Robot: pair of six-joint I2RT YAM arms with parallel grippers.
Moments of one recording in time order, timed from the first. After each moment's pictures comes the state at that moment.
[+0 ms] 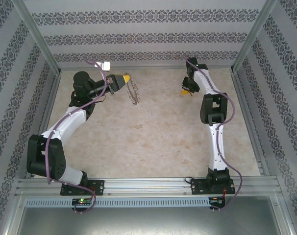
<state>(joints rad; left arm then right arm) -0.15 1.47 1.04 0.52 0.91 -0.72 0.09 2.59 2.37 -1.09 0.07 0.52</state>
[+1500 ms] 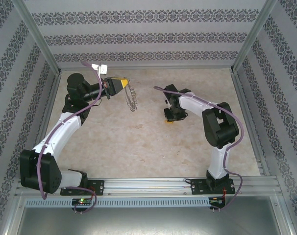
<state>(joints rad) -0.15 1.32 1.02 0.36 0.95 -0.65 0.43 1.96 1.38 -0.85 -0.02 0.27</state>
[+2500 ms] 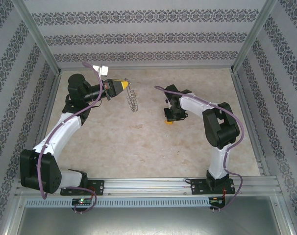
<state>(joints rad) -0.15 1.32 1.01 0.34 0.96 -0.65 0.41 1.95 1.35 -0.81 -0.04 0.29</state>
